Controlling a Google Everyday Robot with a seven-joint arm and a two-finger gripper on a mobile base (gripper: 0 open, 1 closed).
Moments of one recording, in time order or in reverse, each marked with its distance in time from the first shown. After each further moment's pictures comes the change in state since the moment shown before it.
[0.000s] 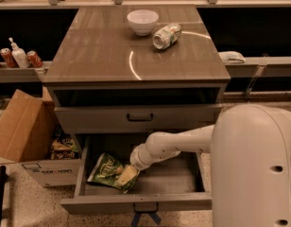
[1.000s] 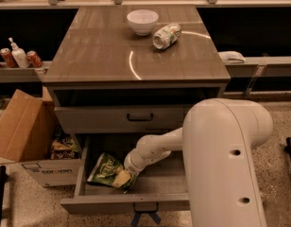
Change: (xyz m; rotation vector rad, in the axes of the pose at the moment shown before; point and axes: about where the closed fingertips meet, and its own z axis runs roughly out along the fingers) arm 0.007 0.013 0.046 -0.046 0.077 0.024
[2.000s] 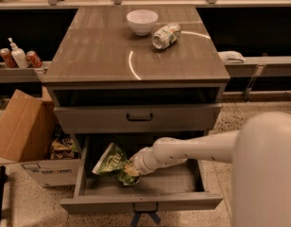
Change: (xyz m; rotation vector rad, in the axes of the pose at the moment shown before) arm 0.001 0.007 -0.056 0.052 -0.128 -0.046
